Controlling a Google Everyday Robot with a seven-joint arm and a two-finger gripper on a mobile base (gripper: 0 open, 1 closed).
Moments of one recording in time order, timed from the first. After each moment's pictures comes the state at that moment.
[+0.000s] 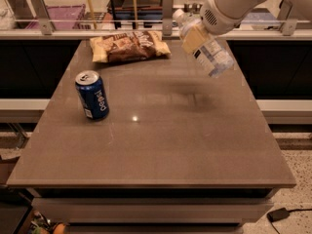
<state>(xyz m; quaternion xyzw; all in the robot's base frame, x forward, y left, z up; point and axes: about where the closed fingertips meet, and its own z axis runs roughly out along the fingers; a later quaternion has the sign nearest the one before) 0.649 -0.118 0.953 -0.32 0.90 0.02 0.30</state>
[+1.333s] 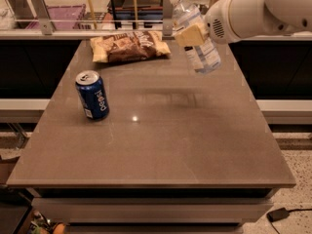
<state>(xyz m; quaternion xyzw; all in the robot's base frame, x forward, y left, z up) 0.629 -0.092 0.992 -0.34 0.80 0.10 0.48</state>
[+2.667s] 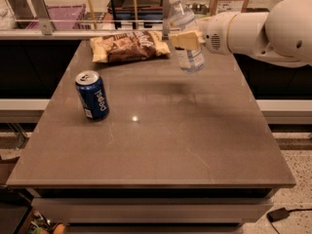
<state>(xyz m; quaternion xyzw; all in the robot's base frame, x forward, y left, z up) 0.663 -0.078 0.977 -0.34 0.72 0.19 0.57</state>
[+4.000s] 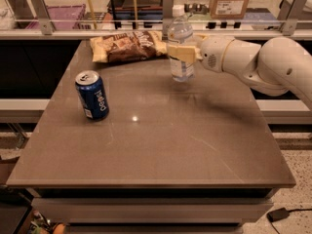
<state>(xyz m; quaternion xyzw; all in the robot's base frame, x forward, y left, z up) 0.678 -0.071 0.939 -0.32 0.67 0.28 0.61</state>
